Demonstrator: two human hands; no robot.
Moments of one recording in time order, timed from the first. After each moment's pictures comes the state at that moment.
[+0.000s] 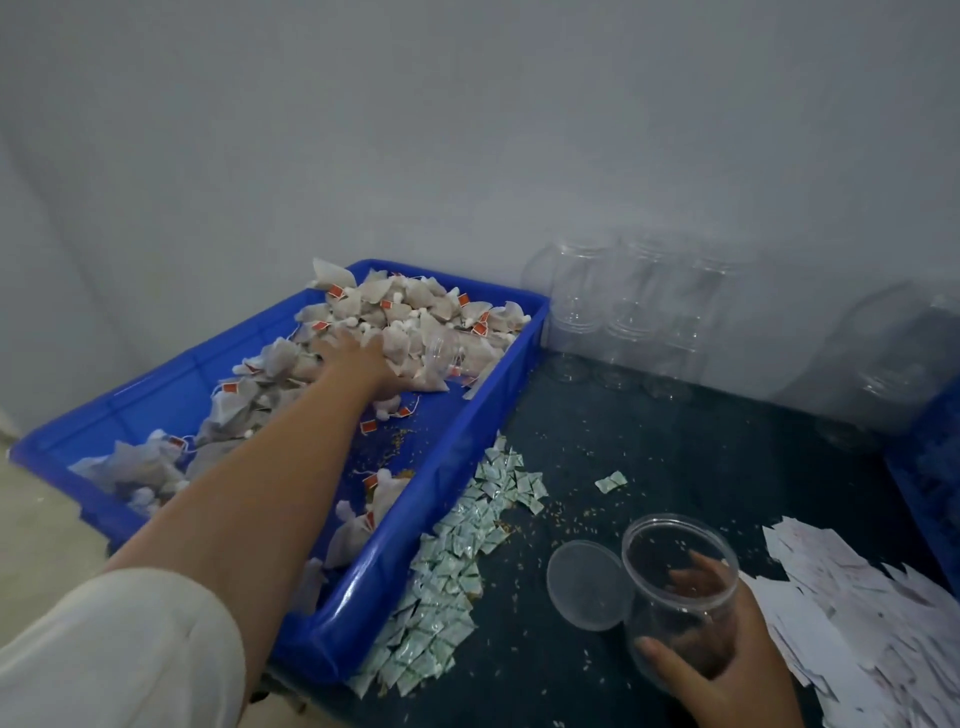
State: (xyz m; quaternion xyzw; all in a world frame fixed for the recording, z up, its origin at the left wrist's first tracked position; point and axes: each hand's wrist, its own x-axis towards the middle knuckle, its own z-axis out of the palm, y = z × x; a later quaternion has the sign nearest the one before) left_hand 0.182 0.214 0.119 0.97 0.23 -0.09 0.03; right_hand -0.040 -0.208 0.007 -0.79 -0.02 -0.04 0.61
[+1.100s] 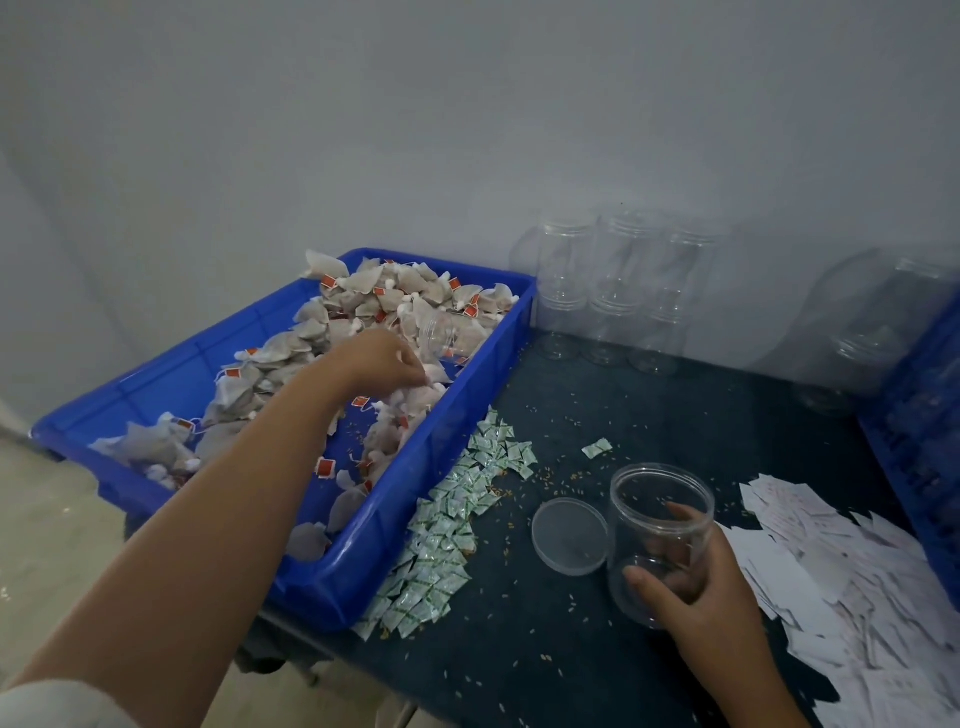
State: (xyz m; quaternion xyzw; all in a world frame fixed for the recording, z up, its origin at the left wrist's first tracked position) left_hand 0.118 0.180 0.151 0.97 0.04 -0.04 0.22; right_hand -0.040 -0.211 0.006 -0.81 -0.04 -0.07 0.58
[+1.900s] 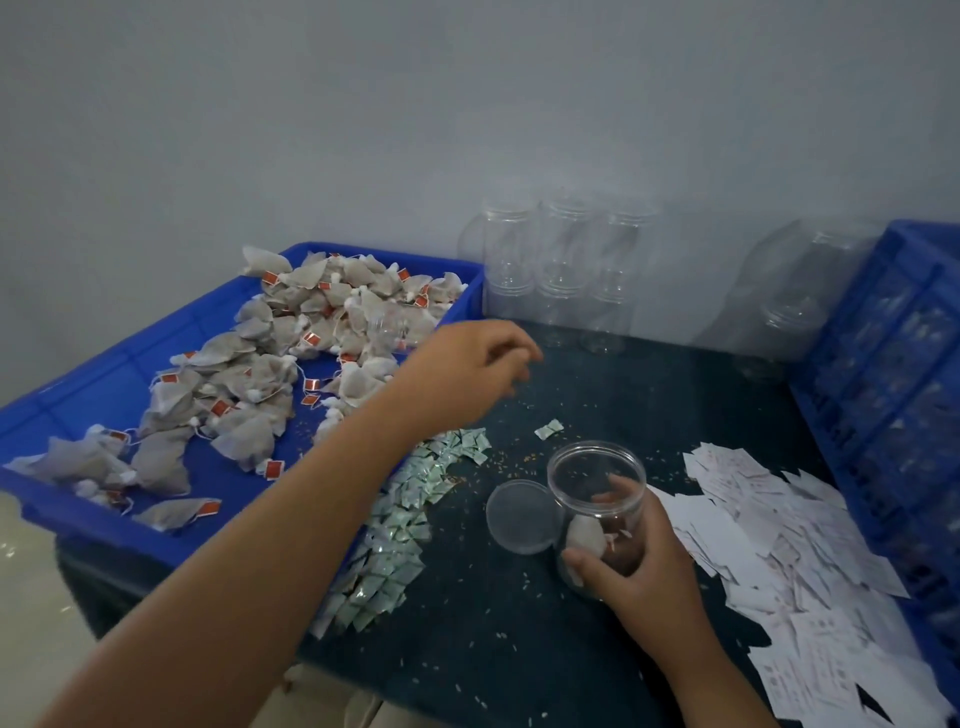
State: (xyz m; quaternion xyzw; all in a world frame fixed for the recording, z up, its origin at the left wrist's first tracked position) left_hand 0.051 0.027 0.181 0.91 -0.19 0.07 0.37; right_hand -0.043 -0.215 0.002 -0.80 -0.07 -0.09 0.59
